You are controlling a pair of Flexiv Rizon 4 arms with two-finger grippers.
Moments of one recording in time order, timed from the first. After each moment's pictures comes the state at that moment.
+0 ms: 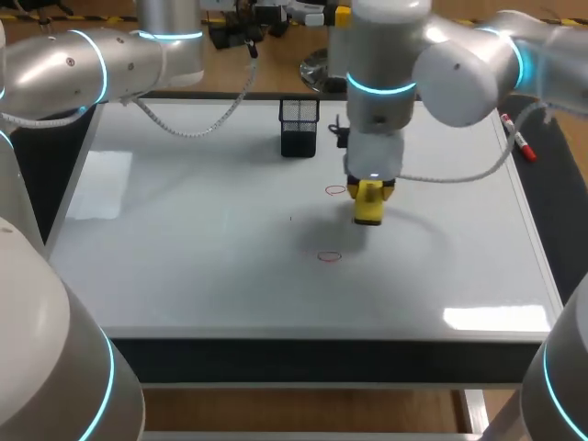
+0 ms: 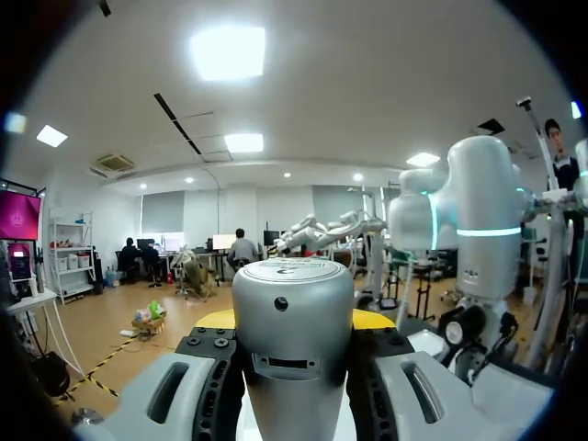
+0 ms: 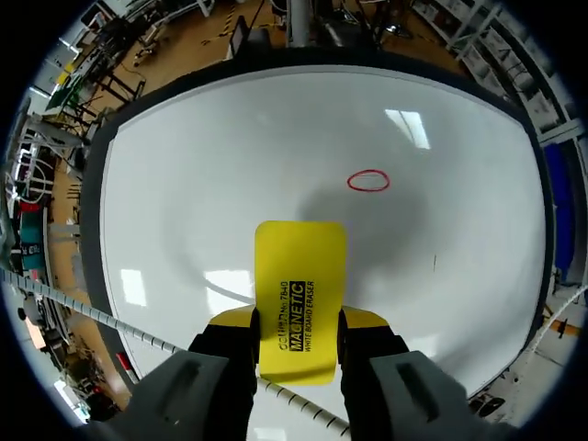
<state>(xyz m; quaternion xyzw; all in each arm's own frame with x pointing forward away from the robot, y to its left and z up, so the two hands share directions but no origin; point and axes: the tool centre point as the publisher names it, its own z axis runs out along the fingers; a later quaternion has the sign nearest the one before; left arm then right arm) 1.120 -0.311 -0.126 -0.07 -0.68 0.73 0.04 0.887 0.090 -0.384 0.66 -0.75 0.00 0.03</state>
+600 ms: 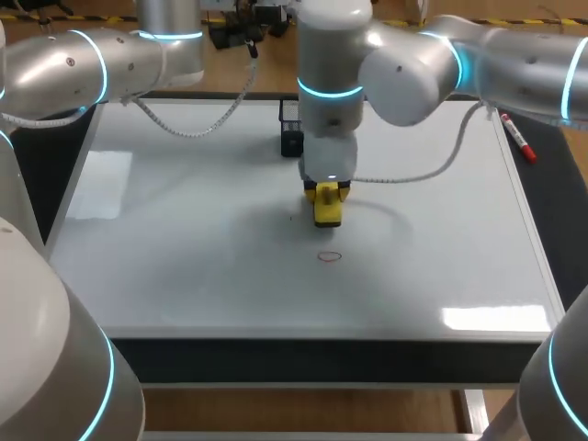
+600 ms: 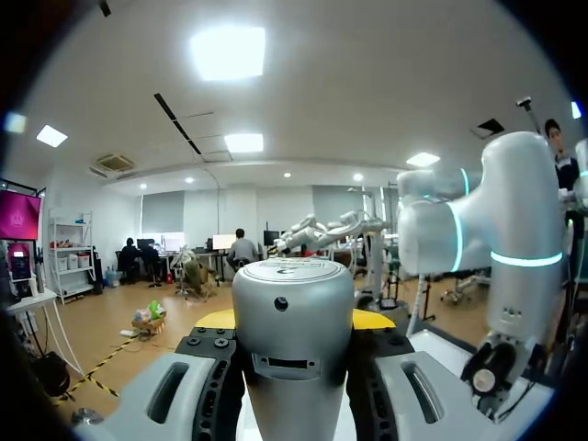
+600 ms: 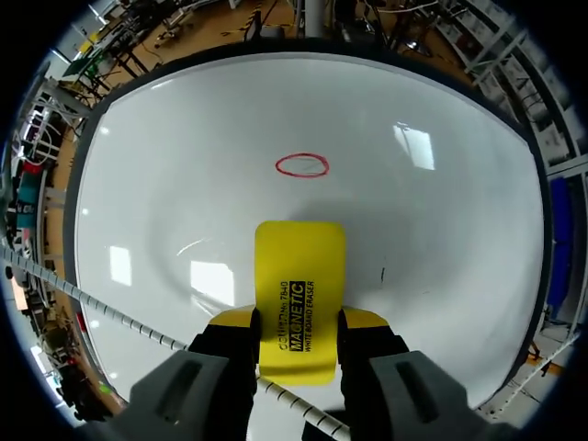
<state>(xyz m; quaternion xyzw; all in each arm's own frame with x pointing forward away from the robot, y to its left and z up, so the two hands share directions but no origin) 1.120 -0.311 -0.126 -0.07 -0.68 0.73 0.04 0.905 0.162 -0.409 0.71 -0.70 -0.01 0.03</state>
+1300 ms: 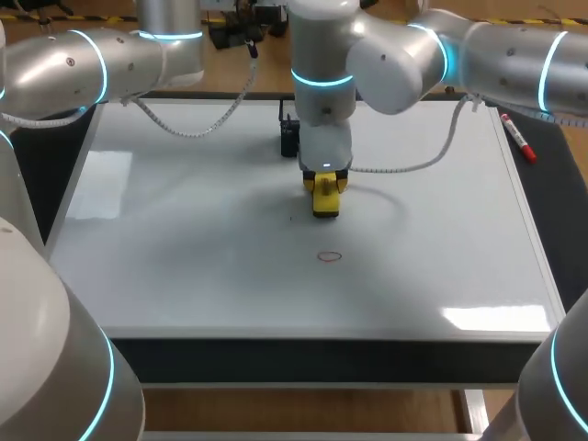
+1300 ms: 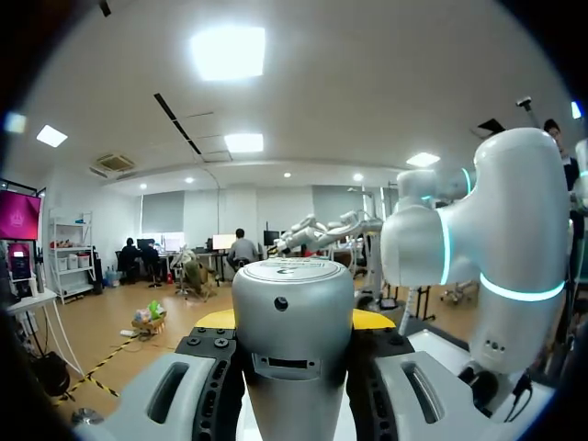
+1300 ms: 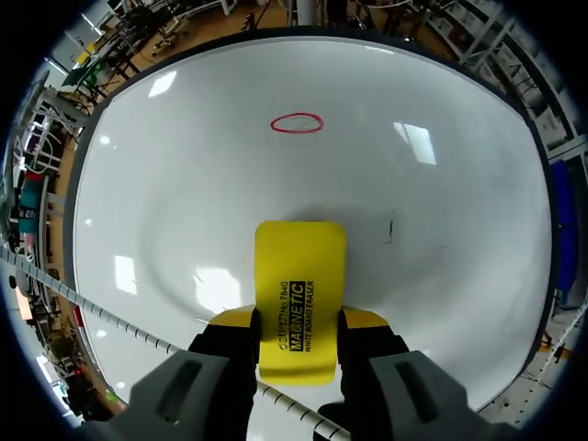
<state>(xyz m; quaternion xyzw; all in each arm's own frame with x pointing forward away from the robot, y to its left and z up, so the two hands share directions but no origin) 1.120 -0.311 -0.126 -0.07 -0.68 0.73 0.04 0.939 0.157 -0.423 0.69 -0.72 -0.01 0.05</state>
